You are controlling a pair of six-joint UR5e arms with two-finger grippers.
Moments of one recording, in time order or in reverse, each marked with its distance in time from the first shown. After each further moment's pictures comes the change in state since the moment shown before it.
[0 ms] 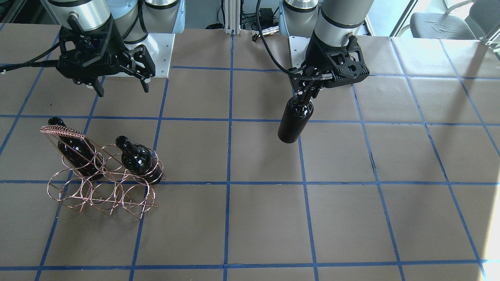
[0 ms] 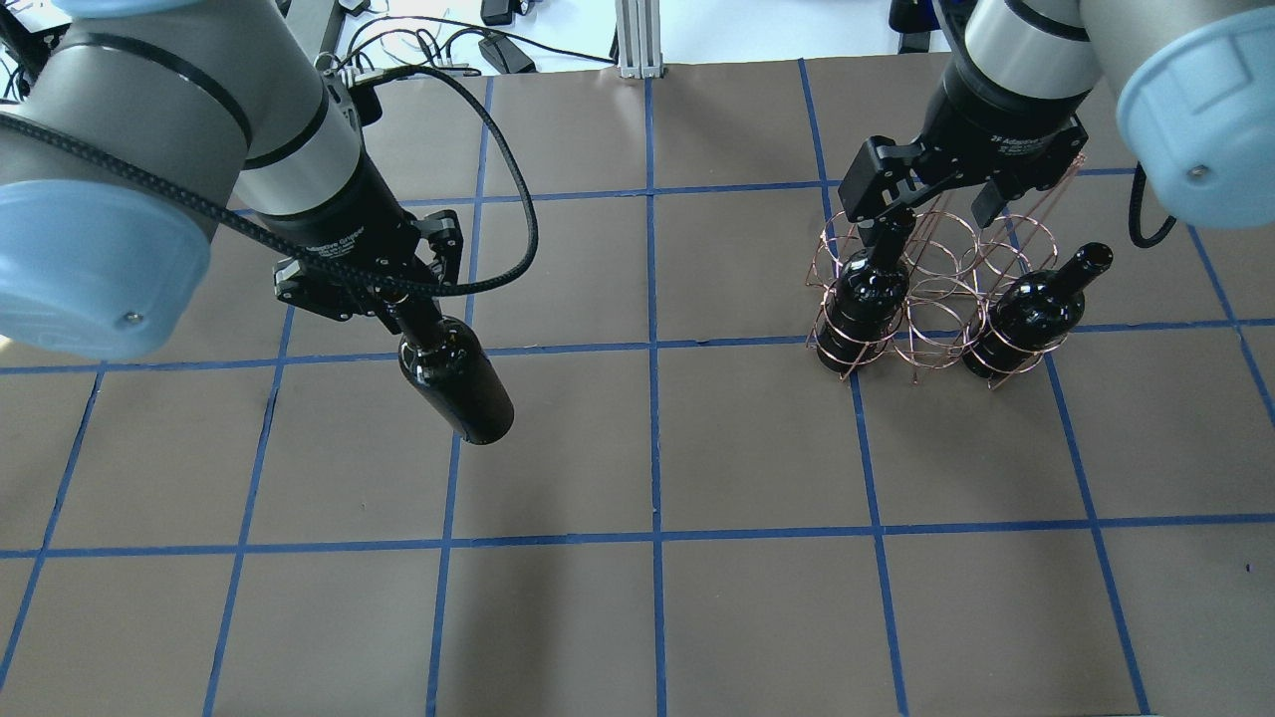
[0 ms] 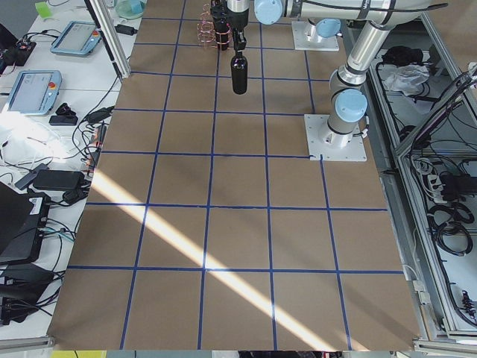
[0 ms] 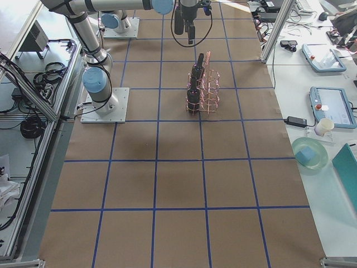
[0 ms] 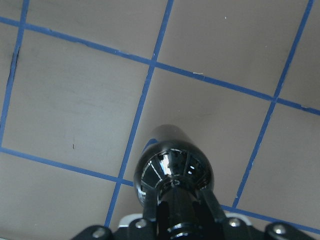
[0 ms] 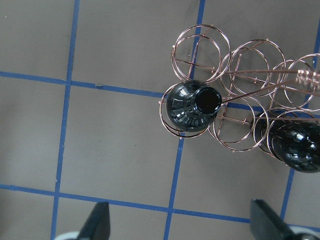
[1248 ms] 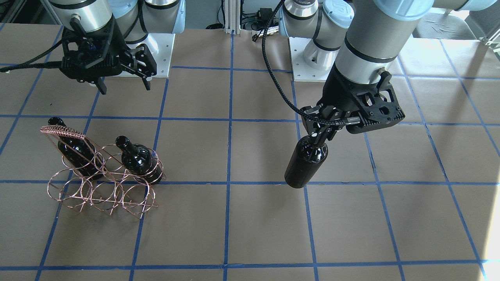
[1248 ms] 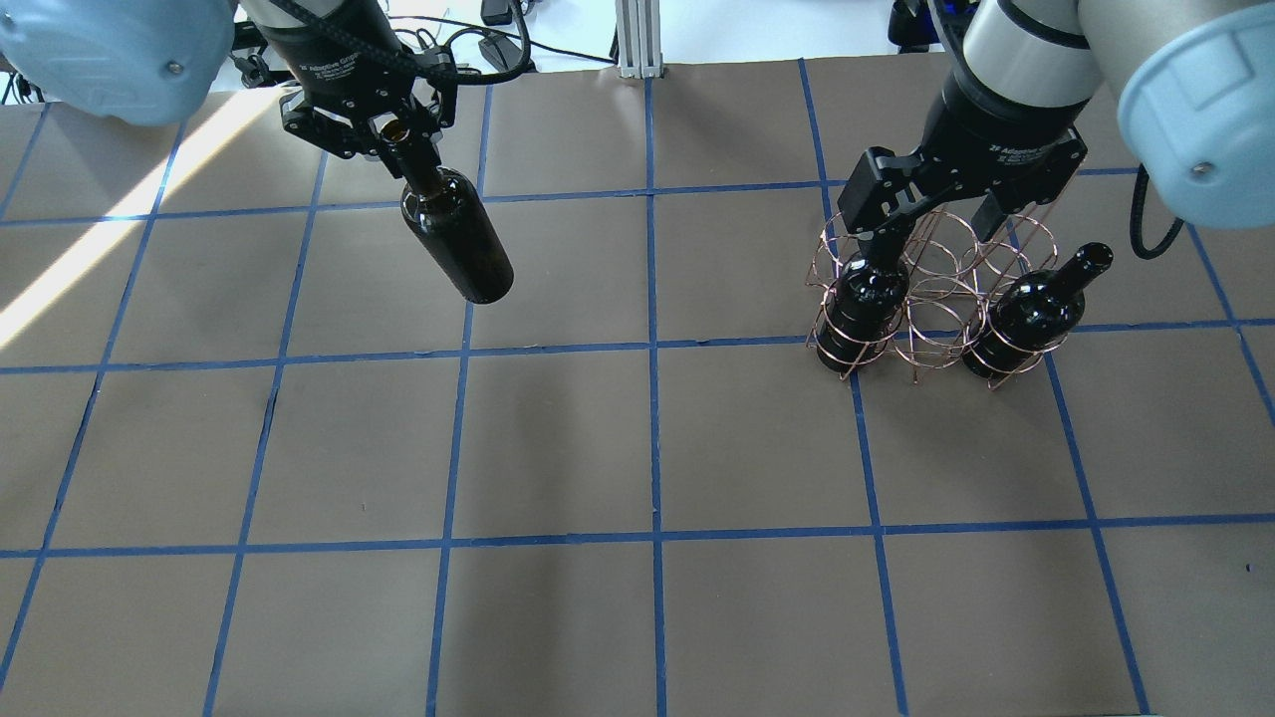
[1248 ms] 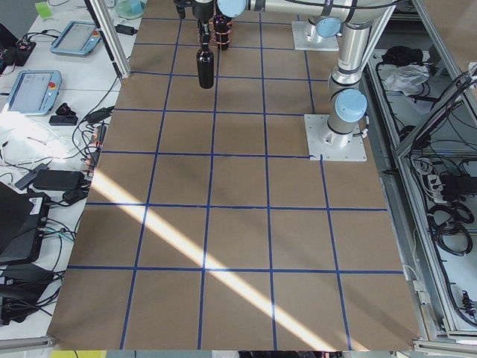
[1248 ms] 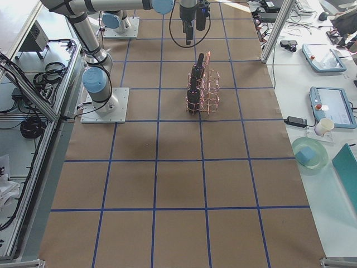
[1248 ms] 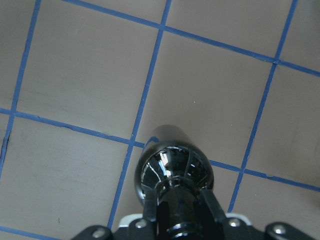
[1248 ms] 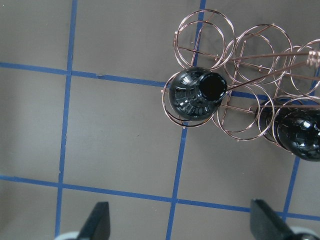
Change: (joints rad) left arm 0.039 -0.247 0.329 0.024 -0.006 0.060; right arm 0.001 0.002 0.000 0.032 0.009 0.012
